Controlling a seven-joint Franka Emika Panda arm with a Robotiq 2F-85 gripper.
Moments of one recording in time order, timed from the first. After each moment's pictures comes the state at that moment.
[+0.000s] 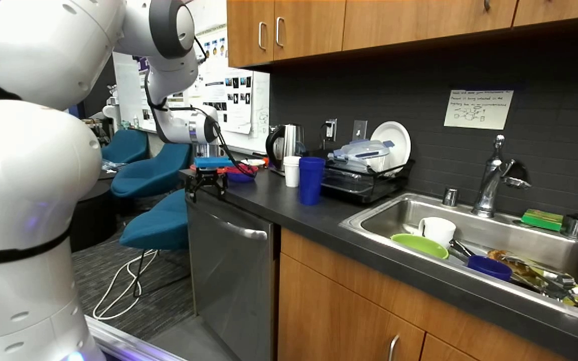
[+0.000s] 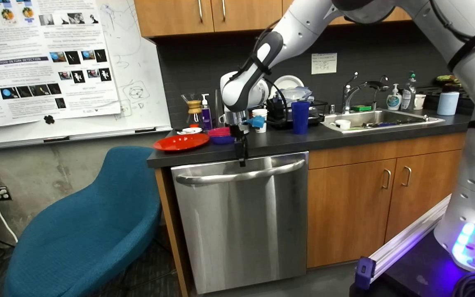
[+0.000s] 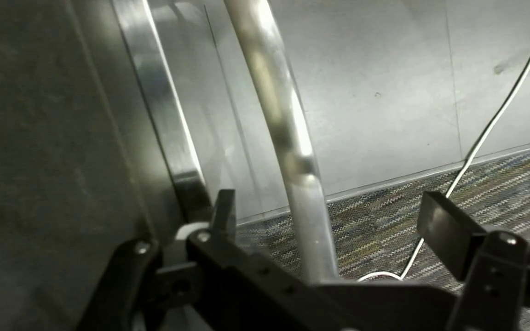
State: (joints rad) arm 0.12 0.65 0.19 -1.69 -0.15 2.25 -0.52
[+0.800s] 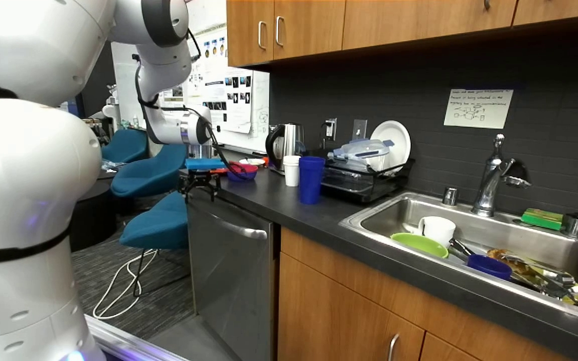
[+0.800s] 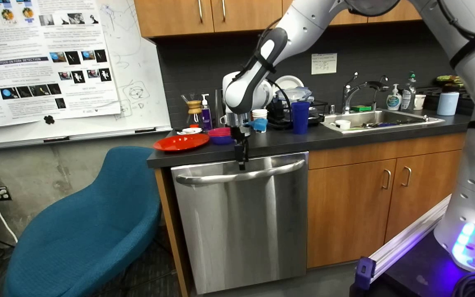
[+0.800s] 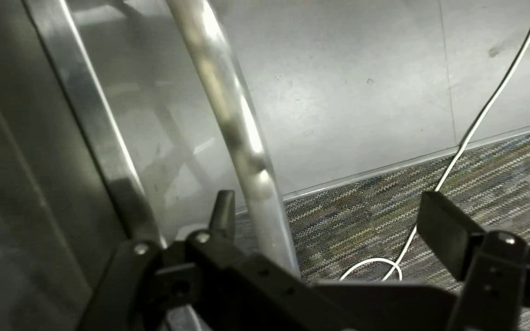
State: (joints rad) arm 0.13 0.58 0.20 -1.82 -0.13 2.34 -0.48
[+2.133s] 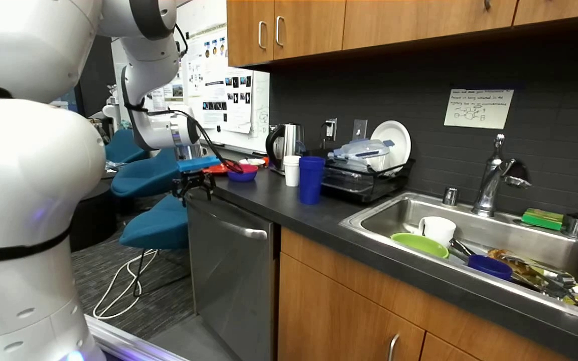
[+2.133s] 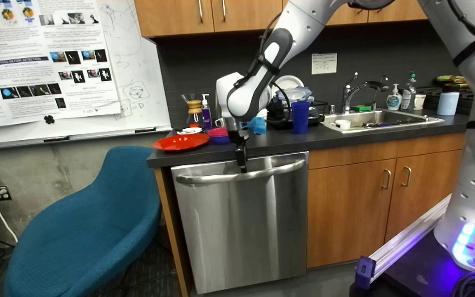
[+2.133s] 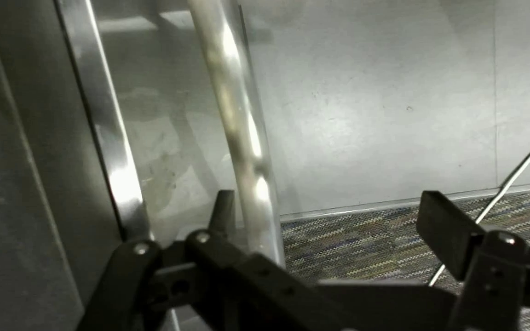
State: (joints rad) arm 0.22 0.55 0.15 -1.89 -0.30 2.41 -0.39
